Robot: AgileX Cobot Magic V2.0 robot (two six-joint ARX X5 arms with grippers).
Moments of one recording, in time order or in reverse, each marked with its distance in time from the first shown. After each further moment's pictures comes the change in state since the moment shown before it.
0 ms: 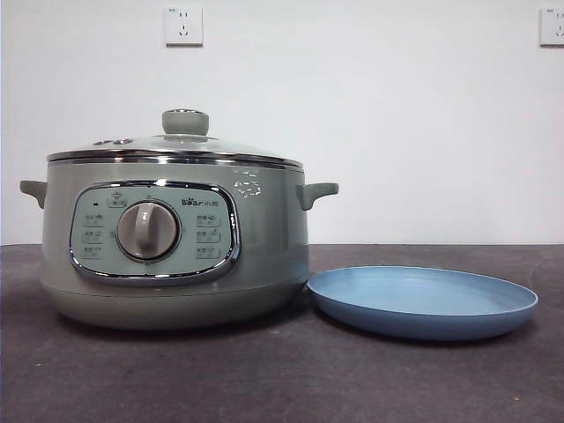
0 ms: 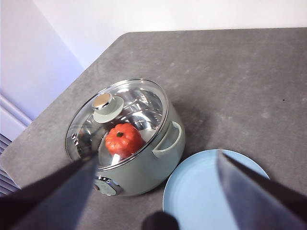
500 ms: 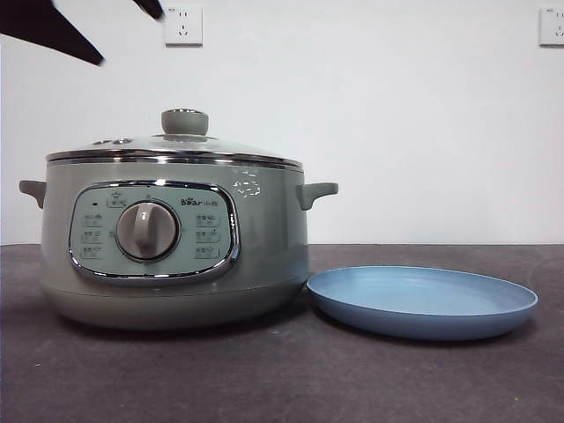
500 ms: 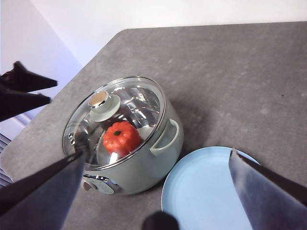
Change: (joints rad) left arm -0.255 0.322 0.080 0.029 -0.271 0.017; right arm 0.000 0.021 0.000 0.000 0.000 0.000
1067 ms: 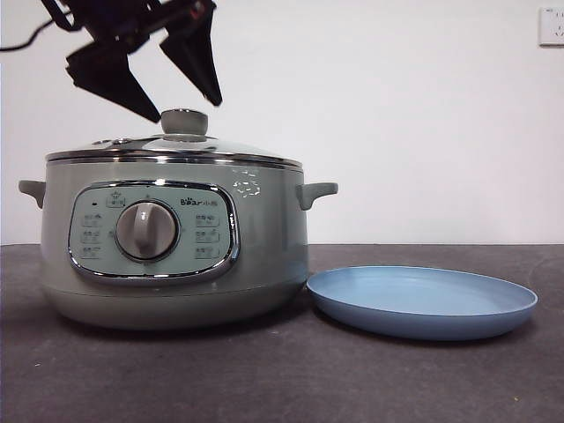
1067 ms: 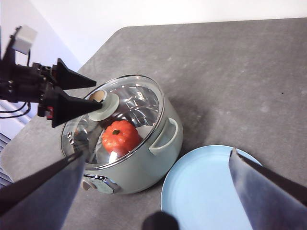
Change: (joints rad) left arm -0.113 0.250 0.082 0.074 -0.171 0.061; right arm 0.000 0.008 0.000 0.000 0.000 0.000
